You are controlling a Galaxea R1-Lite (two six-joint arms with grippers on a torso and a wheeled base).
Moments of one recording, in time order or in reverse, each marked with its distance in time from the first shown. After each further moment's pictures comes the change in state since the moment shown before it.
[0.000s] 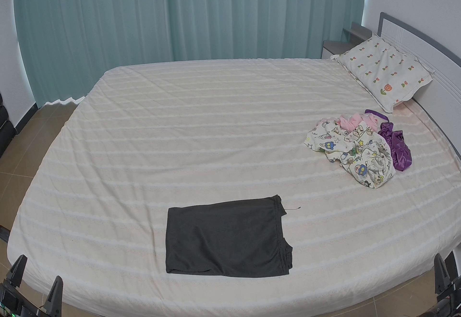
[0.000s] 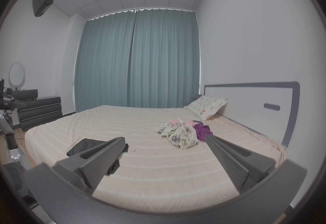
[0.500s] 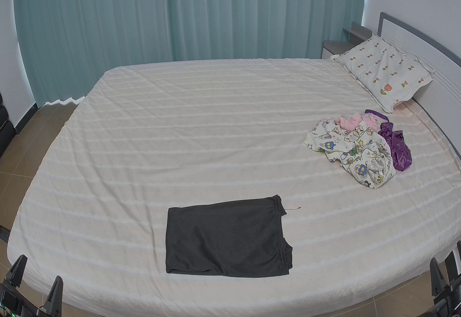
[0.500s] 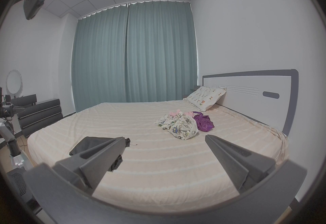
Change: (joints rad) left arm 0.000 0.001 0.000 0.000 0.000 0.000; right arm 0.000 0.001 0.000 0.073 -0.014 0.063
